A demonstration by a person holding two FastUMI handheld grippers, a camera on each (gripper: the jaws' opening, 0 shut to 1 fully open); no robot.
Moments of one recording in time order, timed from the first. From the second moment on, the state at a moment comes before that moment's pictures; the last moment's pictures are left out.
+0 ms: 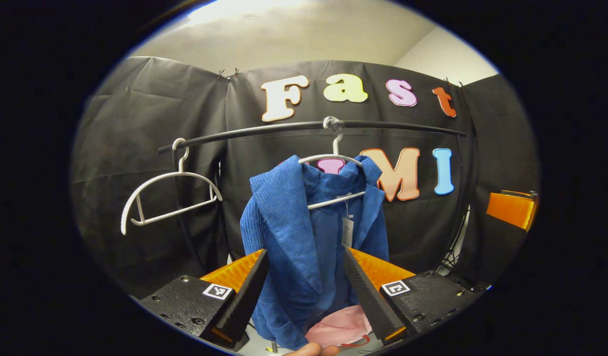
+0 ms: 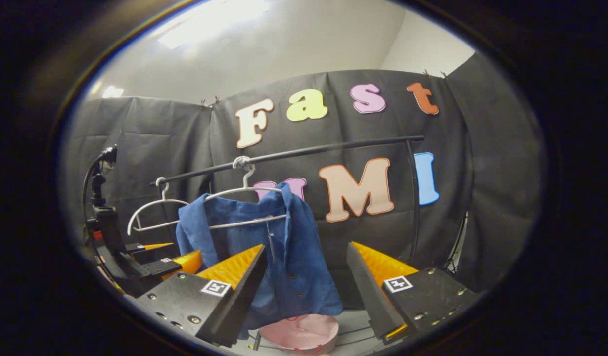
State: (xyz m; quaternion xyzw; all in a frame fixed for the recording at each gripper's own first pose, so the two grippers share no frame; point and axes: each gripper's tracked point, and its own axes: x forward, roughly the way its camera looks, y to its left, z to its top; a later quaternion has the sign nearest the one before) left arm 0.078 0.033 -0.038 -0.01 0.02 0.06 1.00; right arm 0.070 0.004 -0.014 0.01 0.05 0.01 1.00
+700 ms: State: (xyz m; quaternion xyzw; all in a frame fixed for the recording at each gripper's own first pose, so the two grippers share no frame) left arm 0.135 0.038 -0.098 -0.01 0.03 0.05 1.00; right arm 0.100 -0.005 -0.034 0.03 0.07 -0.04 1.00
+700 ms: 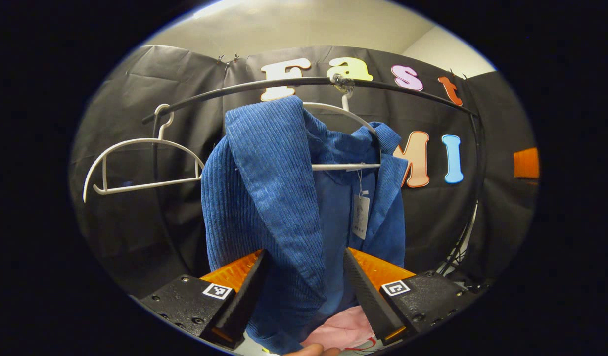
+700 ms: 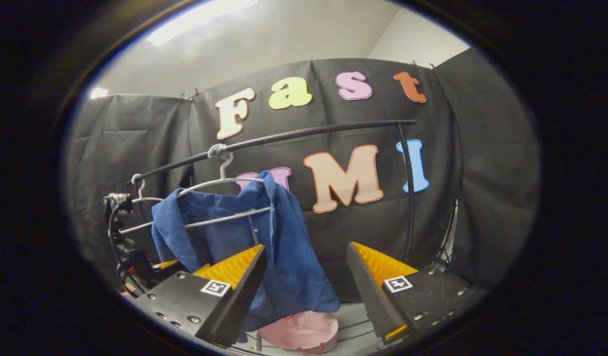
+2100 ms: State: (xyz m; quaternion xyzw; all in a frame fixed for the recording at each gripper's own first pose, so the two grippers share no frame) left arm 0.090 0.066 -0.078 -0.09 0.06 -0.04 0.99; right arm 0.140 0.028 -0.071 0.01 0.10 0.00 1.00
